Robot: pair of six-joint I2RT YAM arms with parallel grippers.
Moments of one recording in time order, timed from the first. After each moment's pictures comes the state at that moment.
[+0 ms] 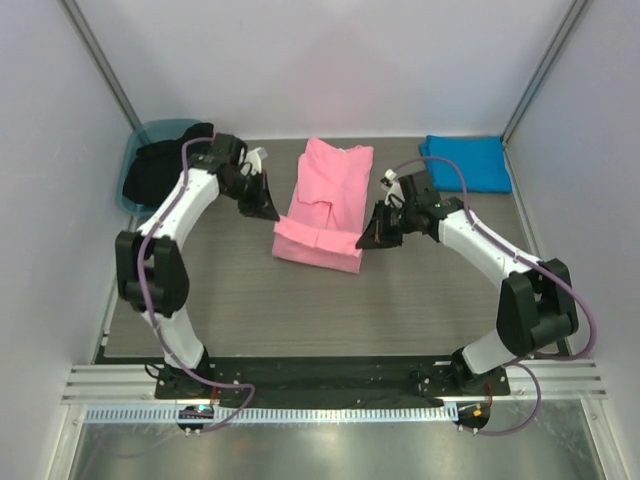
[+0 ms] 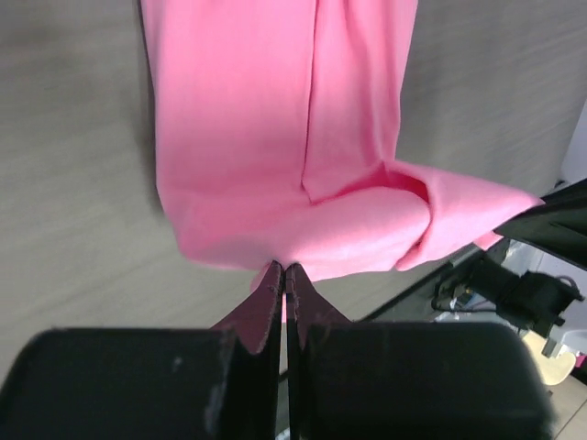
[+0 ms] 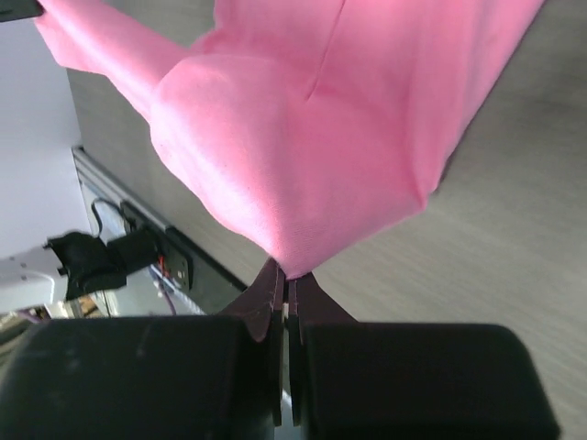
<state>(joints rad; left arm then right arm) -0.21 1.75 1.52 -0.88 0.53 -0.31 0.38 1.49 1.09 -0.52 -0.54 0.54</state>
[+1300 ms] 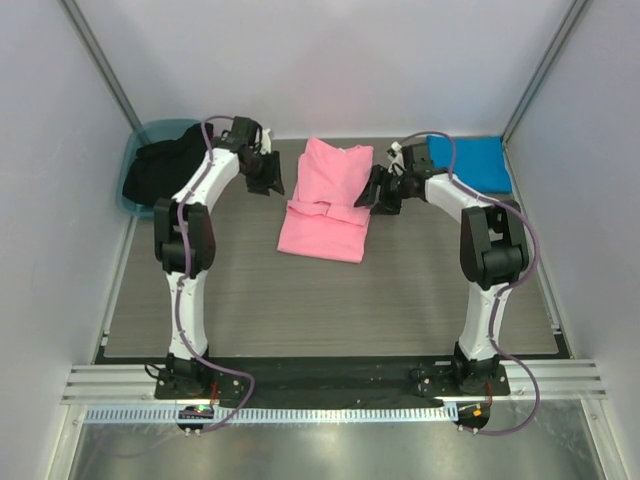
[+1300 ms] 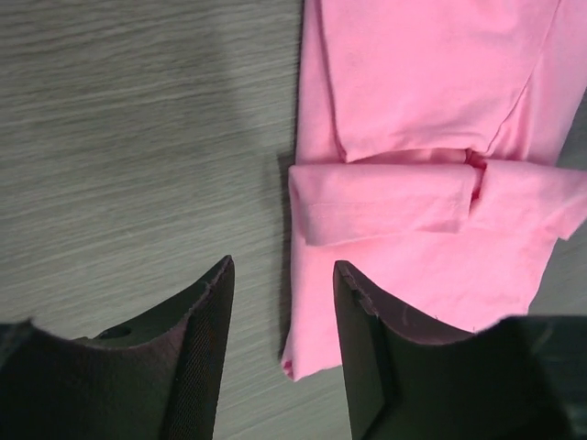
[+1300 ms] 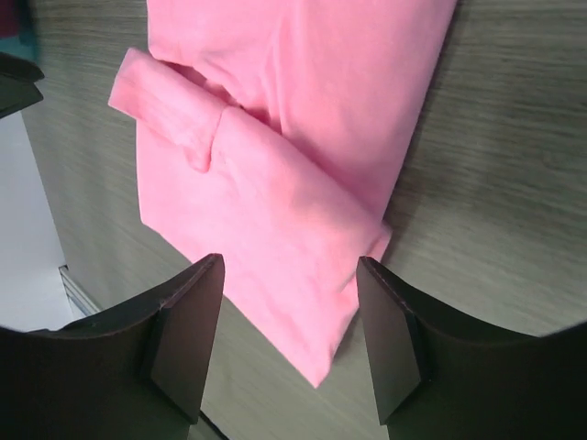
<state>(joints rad) -0.21 2.23 2.01 -0.81 0.30 -0.22 0.21 2.02 1.47 -0.35 -0.54 0.47</state>
